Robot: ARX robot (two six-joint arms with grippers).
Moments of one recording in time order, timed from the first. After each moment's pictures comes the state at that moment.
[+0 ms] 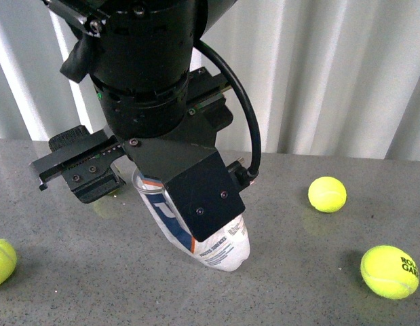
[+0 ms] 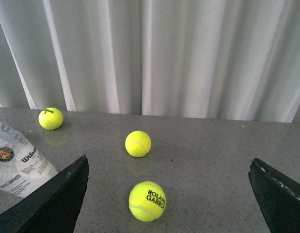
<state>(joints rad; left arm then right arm) -0.60 1.83 1.41 -0.61 -0.48 2.00 0.00 0.00 0.01 0.00 0.00 -0.01</state>
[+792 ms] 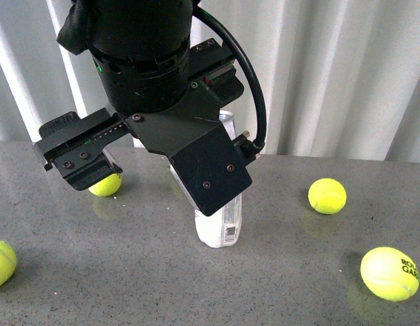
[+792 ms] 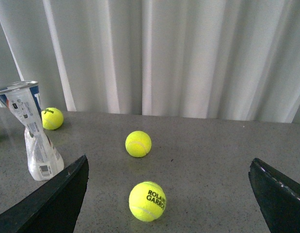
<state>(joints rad) -0.59 1.81 1.44 -0.61 -0.47 1.99 0.00 0.00 0.01 0.00 0.00 -0.01</state>
